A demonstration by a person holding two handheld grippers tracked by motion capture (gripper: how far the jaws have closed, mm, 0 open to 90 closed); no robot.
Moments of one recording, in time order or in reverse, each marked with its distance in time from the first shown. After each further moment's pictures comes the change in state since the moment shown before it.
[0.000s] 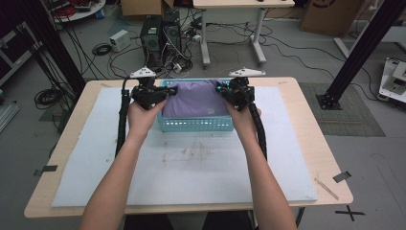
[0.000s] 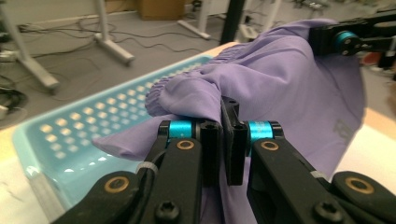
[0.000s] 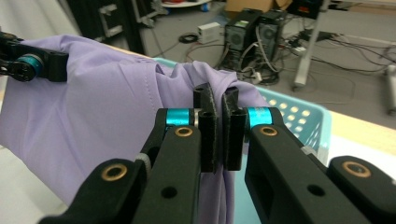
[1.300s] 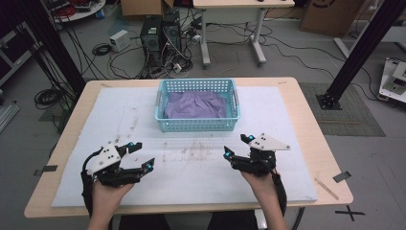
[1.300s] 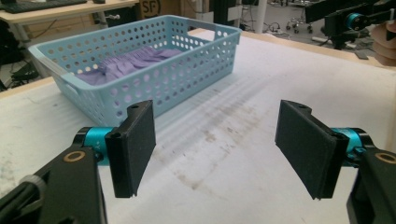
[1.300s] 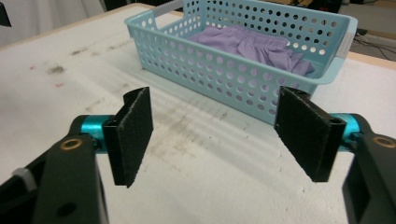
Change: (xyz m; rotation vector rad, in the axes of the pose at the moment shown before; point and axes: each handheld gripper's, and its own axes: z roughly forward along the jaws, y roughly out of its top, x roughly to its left) left arm -0.090 -0.157 -0.146 -0.119 0.004 0.167; right arm 0.039 -0.141 -0.110 -0.024 0.080 -0.068
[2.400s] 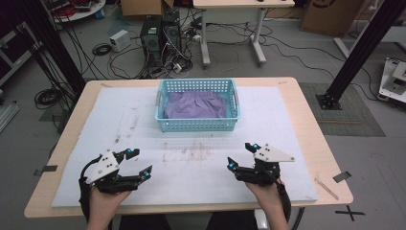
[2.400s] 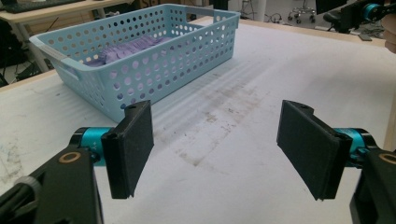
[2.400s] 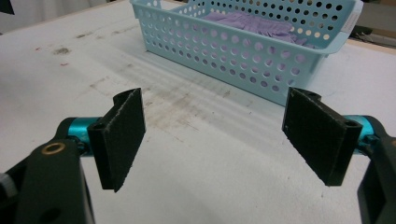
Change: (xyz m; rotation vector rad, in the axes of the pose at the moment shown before) left arm -0.001 -0.015 -0.007 0.017 0.013 0.040; right arm -0.001 -0.026 -0.011 0.001 0.013 -0.004
